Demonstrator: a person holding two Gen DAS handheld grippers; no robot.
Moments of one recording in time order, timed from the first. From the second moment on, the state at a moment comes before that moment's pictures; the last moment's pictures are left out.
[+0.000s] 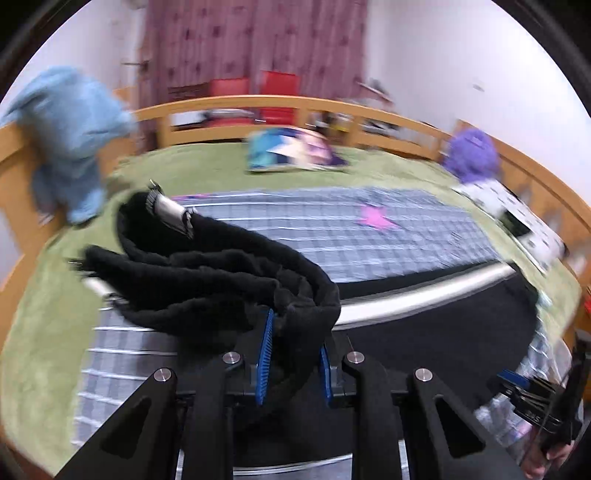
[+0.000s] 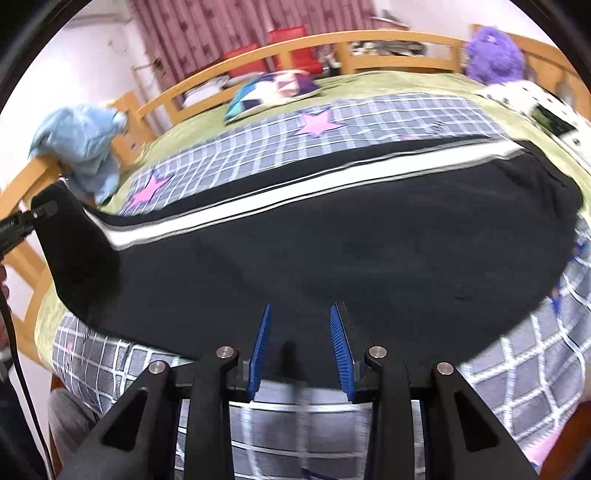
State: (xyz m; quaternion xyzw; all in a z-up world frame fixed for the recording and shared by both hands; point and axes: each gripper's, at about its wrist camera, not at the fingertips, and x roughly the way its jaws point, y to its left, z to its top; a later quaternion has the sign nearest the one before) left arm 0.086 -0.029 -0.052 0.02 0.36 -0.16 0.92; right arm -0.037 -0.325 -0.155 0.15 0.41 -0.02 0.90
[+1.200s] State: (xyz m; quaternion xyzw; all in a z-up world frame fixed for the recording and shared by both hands) left arm 0.032 0.067 -0.146 -0.11 0.44 -0.13 0.88; right arm 0.040 -0.259 -0.176 0.16 0.41 0.07 0.89
